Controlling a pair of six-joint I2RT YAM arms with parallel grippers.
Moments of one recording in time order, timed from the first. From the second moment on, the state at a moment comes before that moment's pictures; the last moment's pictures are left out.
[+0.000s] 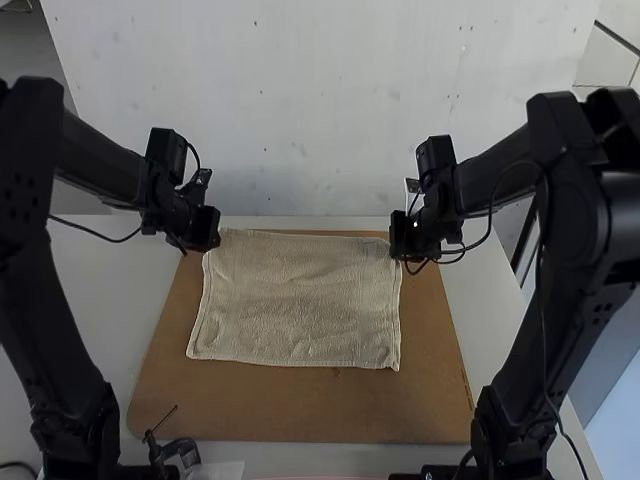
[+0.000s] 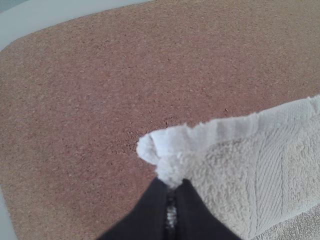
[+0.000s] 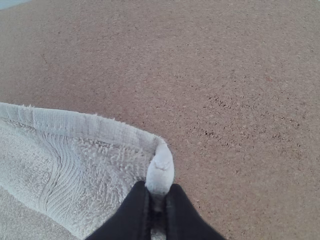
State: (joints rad) left arm -0.11 1.63 0.84 -0.14 0.22 0.08; right arm 0.20 1.56 0.79 -0.19 -0.20 0.13
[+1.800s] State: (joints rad) left arm -0.14 1.37 0.62 -0.24 0.18 0.10; right arm 0.20 1.33 0.52 -0.24 -0.23 0.14
